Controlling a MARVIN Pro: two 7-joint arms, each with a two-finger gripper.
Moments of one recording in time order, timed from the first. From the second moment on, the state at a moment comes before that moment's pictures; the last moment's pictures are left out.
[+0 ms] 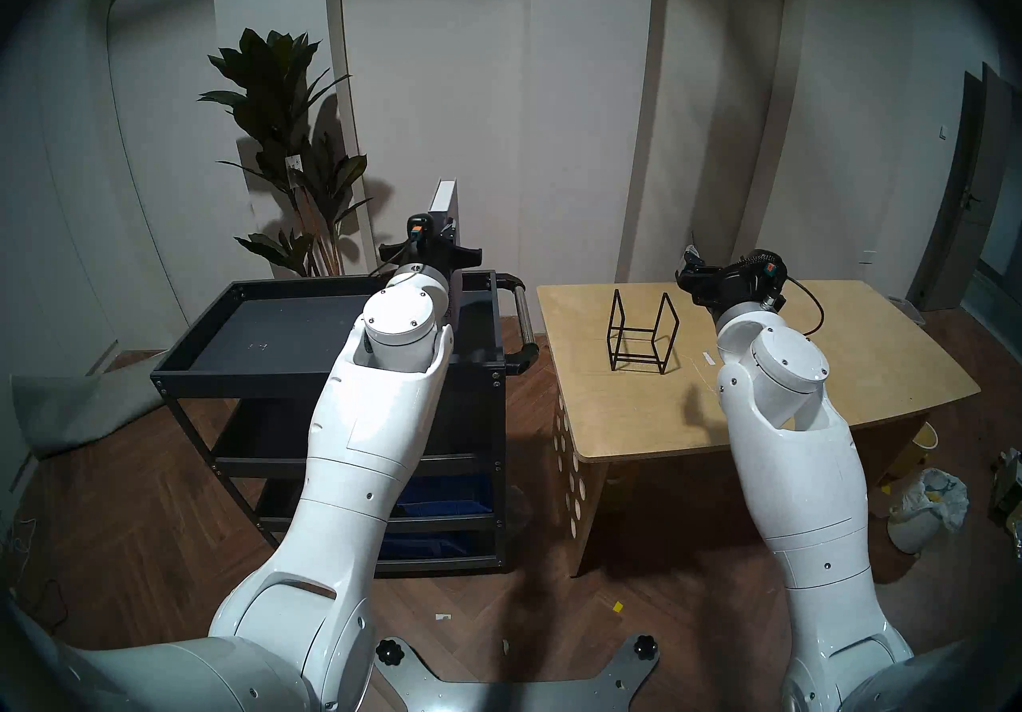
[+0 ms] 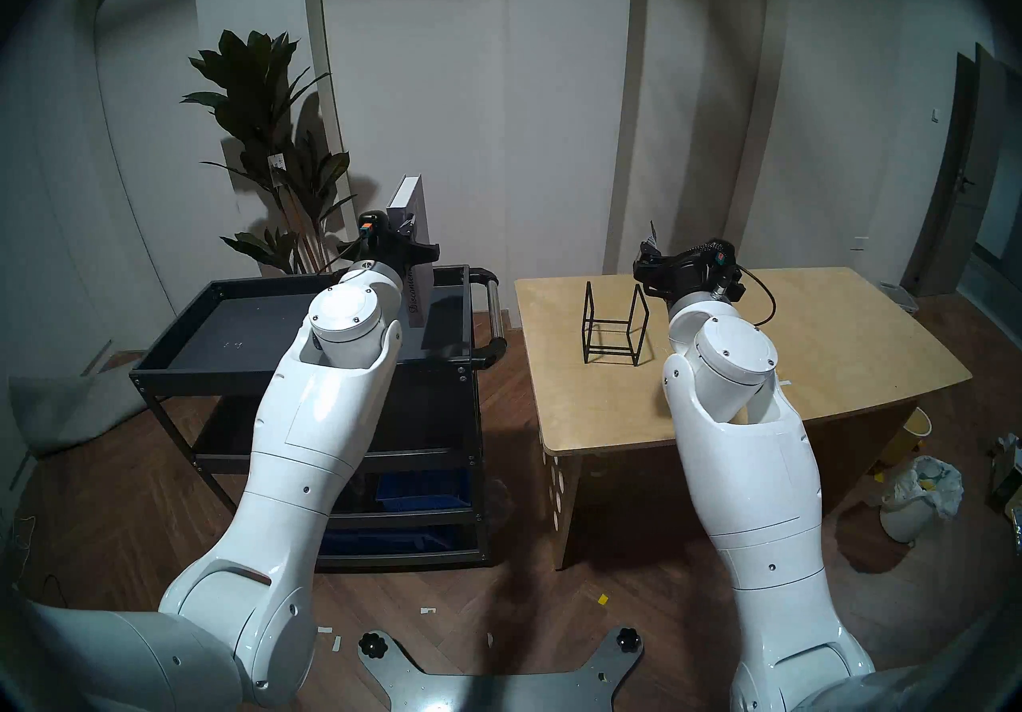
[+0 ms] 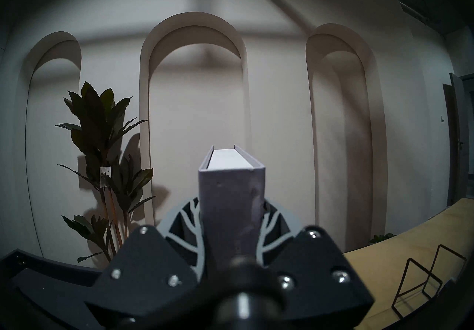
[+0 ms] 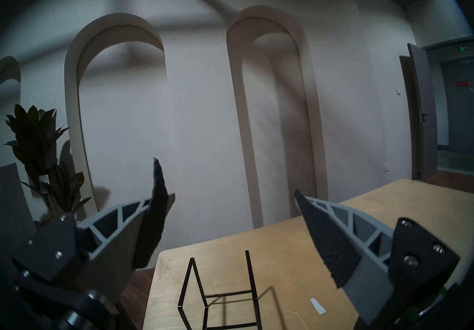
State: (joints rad) left arm 1.08 -1.56 -1.41 -1.40 0.00 0.13 0.12; right arm -1.37 -1.32 1.57 -1.83 0.42 0.30 -0.28
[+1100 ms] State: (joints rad) left arm 1.03 -1.57 -1.41 -1.22 0.00 0.06 0.13; right arm -1.39 -1.31 1.60 -1.84 0.45 0.31 -0.28
